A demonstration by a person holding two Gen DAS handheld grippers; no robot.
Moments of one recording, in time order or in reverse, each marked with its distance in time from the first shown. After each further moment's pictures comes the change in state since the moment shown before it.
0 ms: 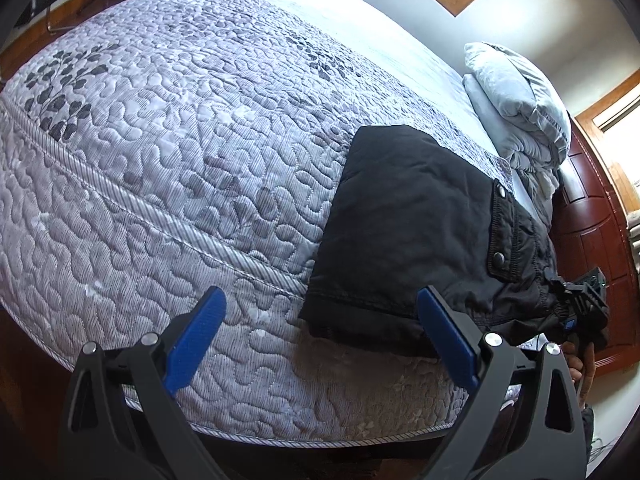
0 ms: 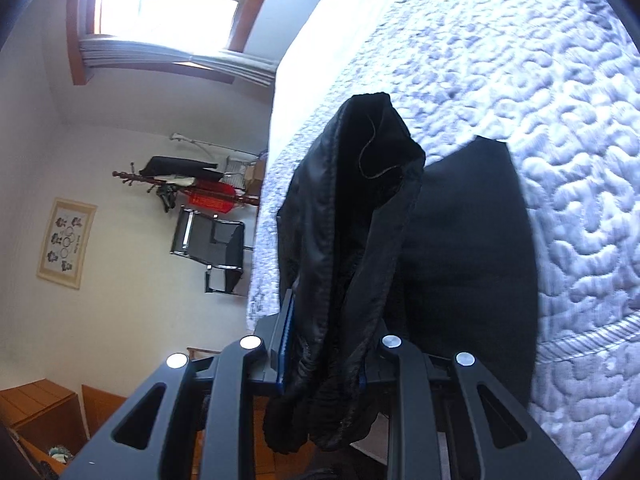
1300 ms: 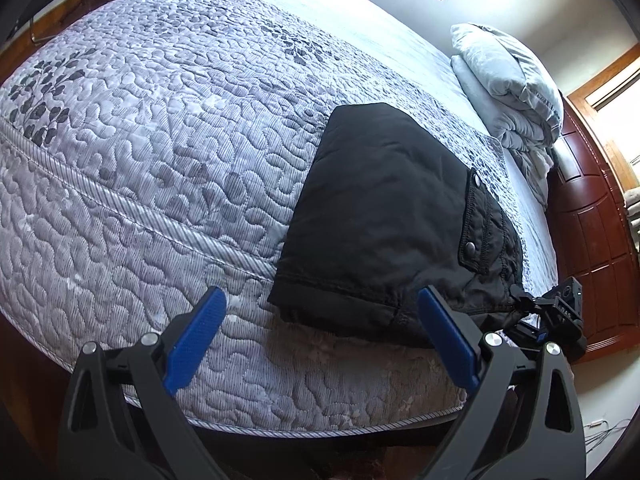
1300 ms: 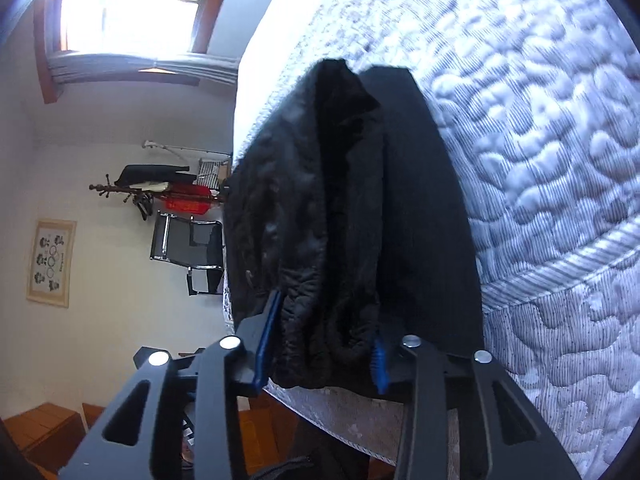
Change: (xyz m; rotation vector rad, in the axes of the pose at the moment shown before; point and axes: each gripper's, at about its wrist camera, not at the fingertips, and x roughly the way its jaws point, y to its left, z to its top) left arm 0.004 -0.023 -0.008 0.041 0.046 -0.013; right arm 0.003 -0.051 -0.035 0.058 0.013 -0.050
